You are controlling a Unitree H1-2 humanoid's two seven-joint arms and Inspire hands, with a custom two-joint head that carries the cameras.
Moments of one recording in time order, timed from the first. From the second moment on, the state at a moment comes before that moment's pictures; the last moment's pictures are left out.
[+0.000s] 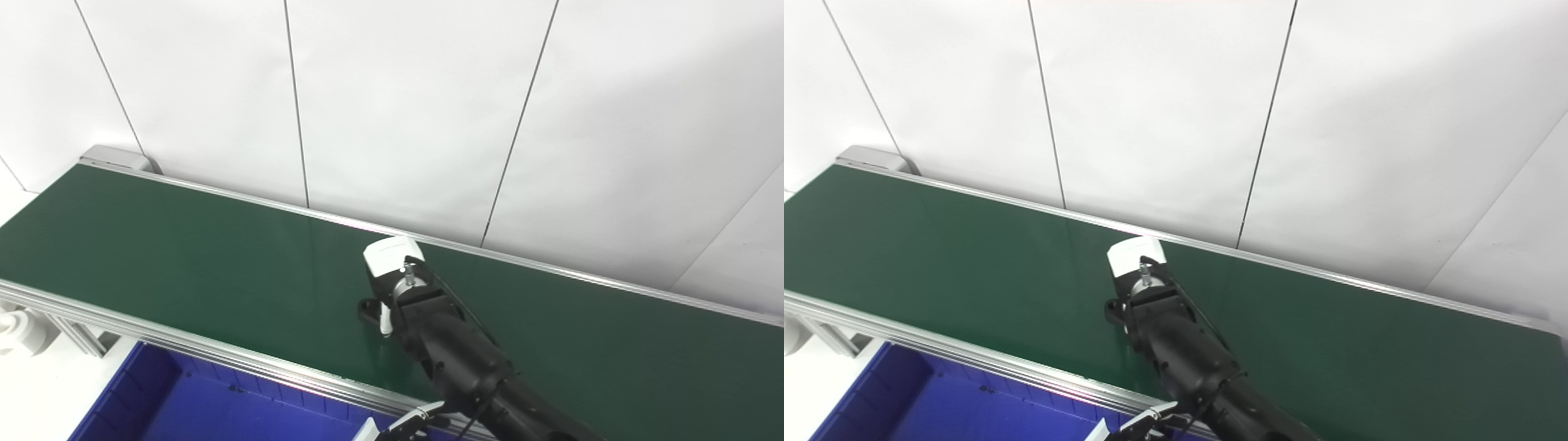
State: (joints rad) left arm 0.32 0.07 -0.55 0.05 0.34 -0.41 0.03; right arm -0.73 0.03 0.78 0.52 -1.18 0.45 0.51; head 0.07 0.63
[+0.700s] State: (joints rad) left arm 0.35 0.07 -0.53 -0.01 0.26 -0.41 -0.05; right arm -0.47 -0.10 0.57 -0.17 -1.16 0.46 0.54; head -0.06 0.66
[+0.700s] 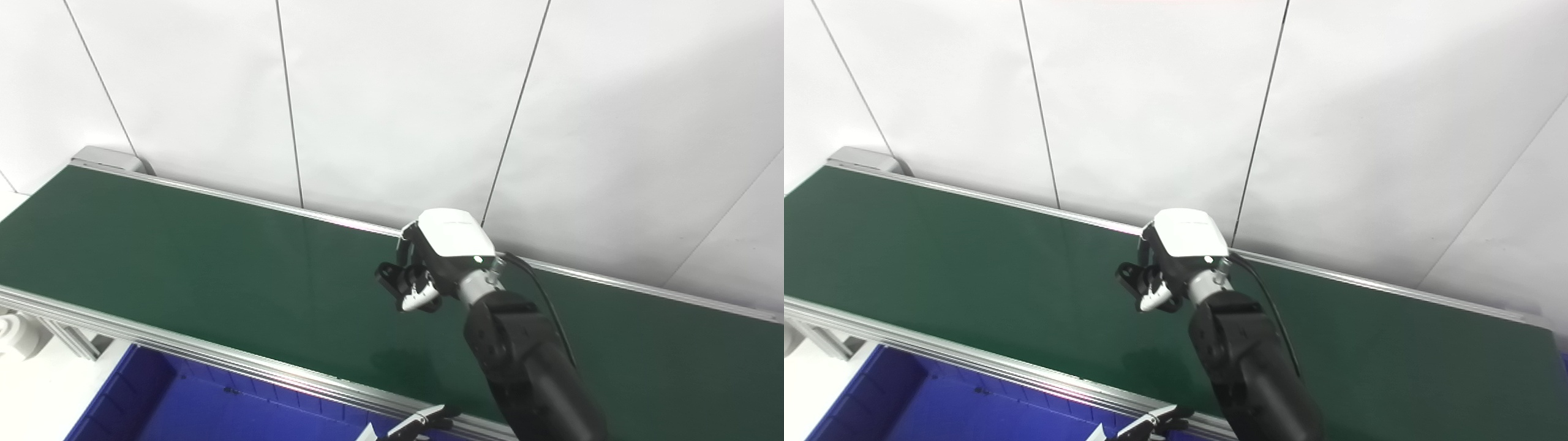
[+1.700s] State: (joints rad) left arm 0.44 0.17 -0.36 -0.38 0.02 -0.13 -0.19; right arm 0.21 0.07 0.27 -0.92 -1.44 0.34 0.74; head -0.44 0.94
